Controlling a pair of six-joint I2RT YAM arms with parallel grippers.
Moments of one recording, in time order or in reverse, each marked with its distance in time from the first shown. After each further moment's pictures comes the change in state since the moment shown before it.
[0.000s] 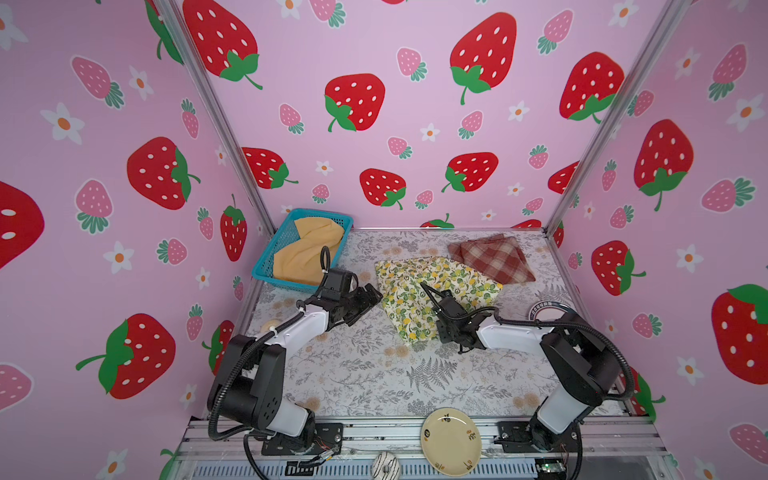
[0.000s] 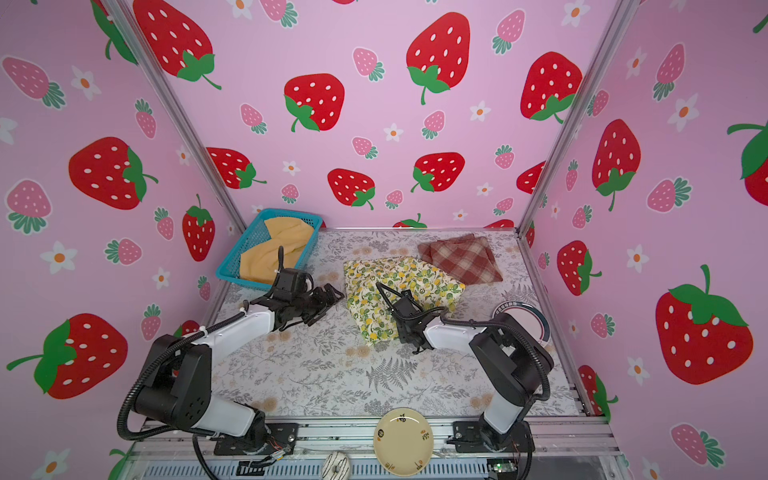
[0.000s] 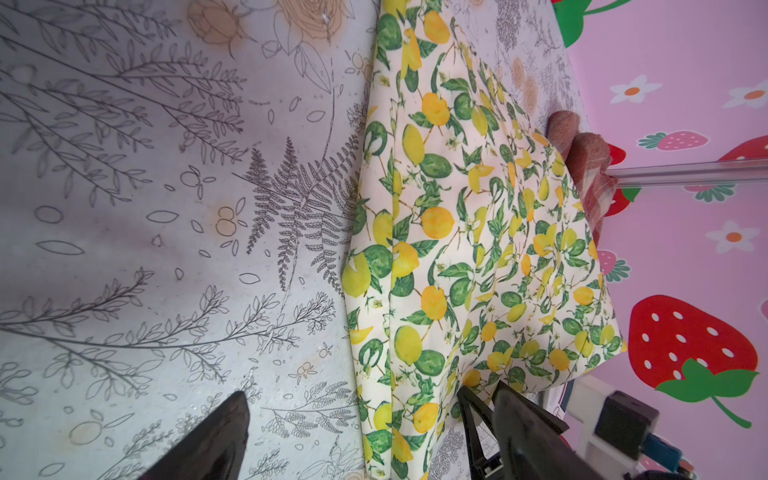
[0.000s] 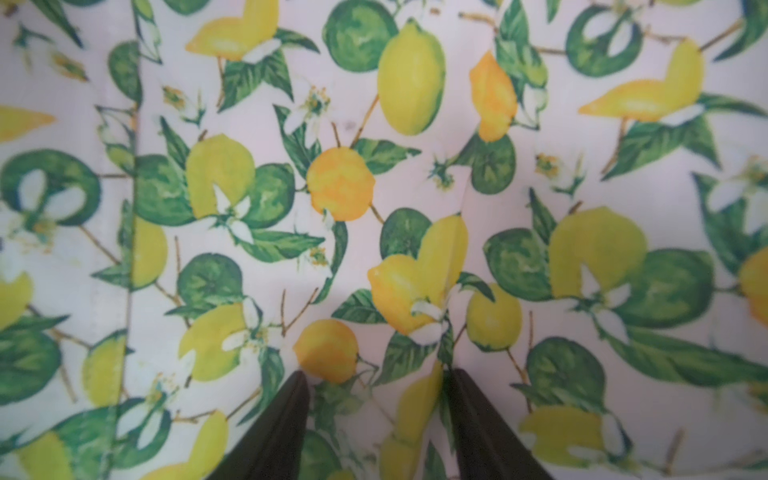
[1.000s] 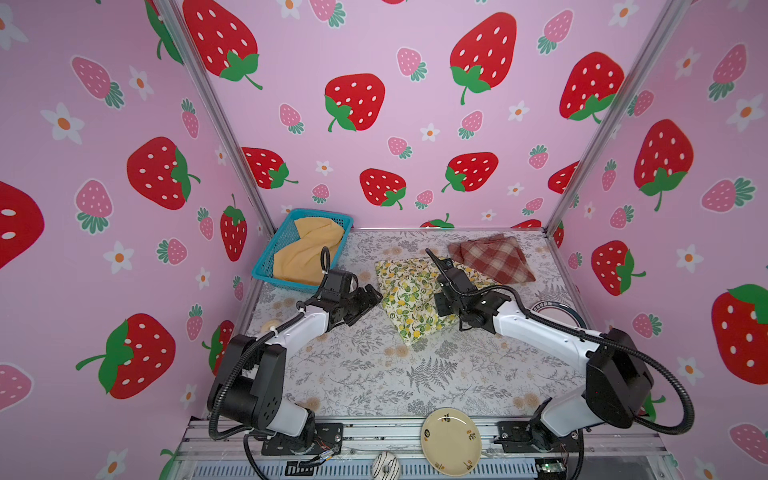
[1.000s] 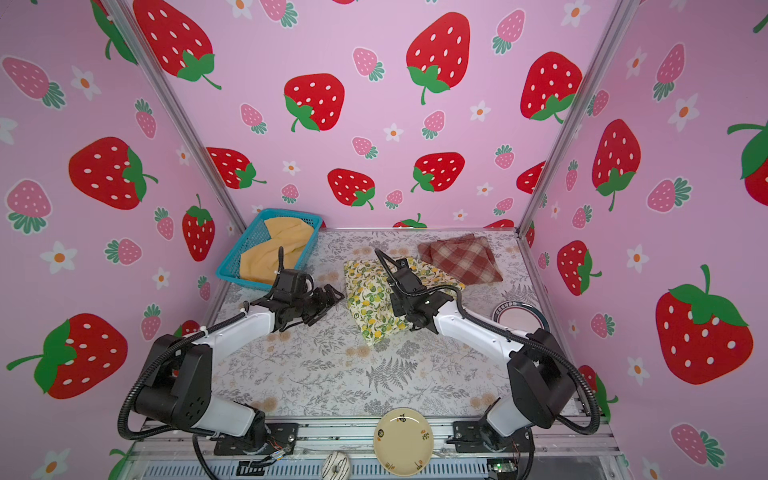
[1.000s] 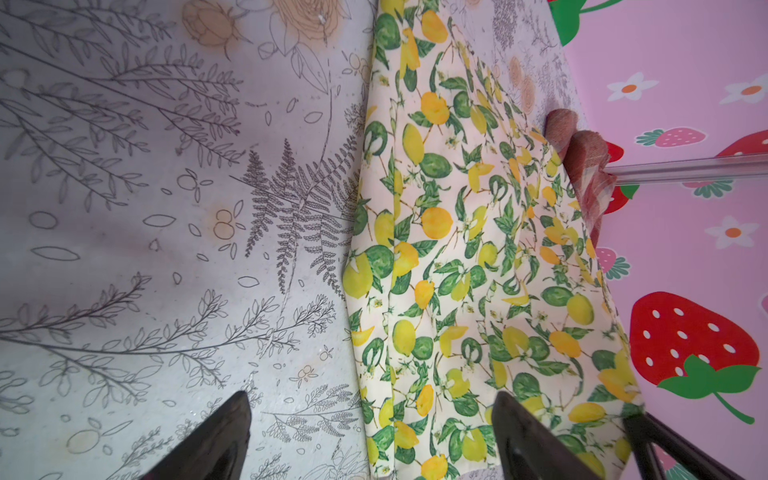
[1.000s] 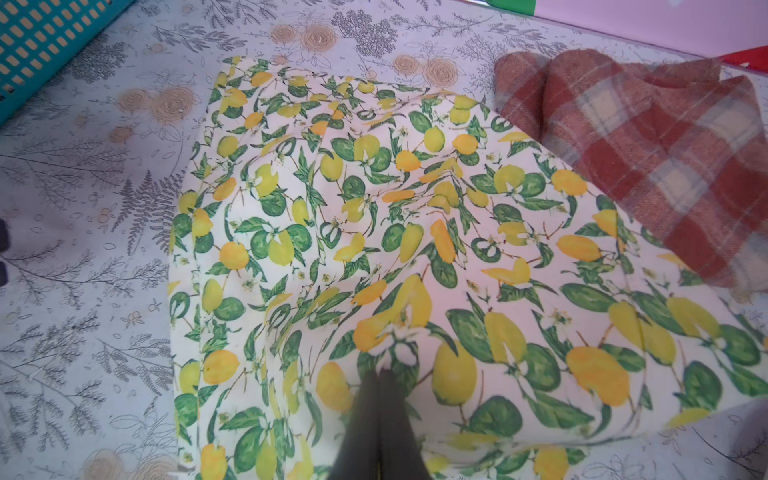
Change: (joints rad) left arm 0.000 0.000 -0.016 0.023 0.003 0.006; right arm -0.008 -0.165 0.292 -0.201 -0.016 -0.104
